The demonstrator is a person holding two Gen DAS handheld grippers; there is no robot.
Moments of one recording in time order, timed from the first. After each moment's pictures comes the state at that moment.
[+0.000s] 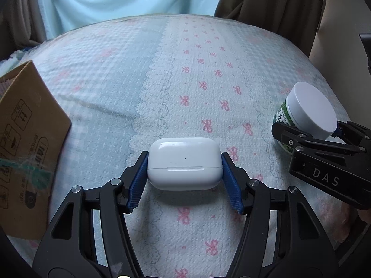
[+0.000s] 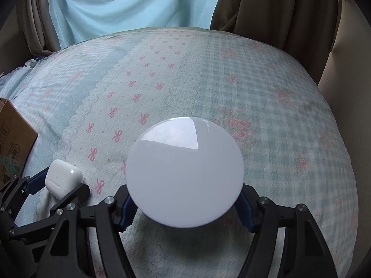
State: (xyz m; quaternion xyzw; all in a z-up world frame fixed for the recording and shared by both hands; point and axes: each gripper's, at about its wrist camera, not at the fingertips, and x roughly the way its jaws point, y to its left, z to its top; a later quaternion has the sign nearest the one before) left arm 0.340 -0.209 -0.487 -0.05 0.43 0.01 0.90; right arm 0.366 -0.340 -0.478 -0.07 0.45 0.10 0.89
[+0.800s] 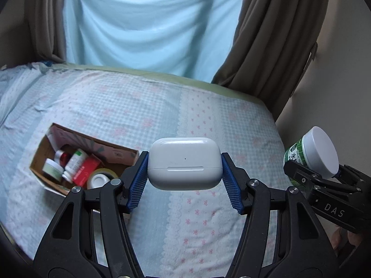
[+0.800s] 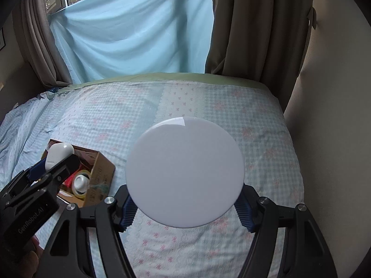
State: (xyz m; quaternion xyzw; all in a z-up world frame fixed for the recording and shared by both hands) left arm 0.232 -0.116 -0.200 -0.12 0.37 0.01 0.92; right arm 0.250 -0.303 -0.210 -0.02 0.44 0.08 0.90
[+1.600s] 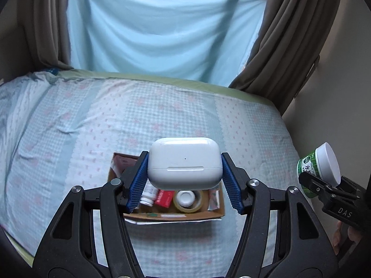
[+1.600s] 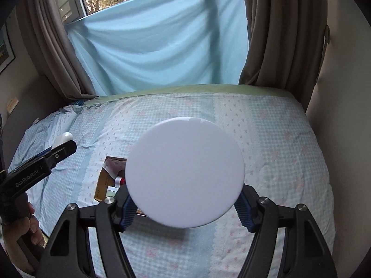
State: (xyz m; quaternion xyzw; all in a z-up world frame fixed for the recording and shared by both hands) left arm 0.238 0.152 -0.150 -0.10 0.41 -0.06 0.90; right arm 0.208 -0.113 -0.159 0.05 0.45 0.07 0.89
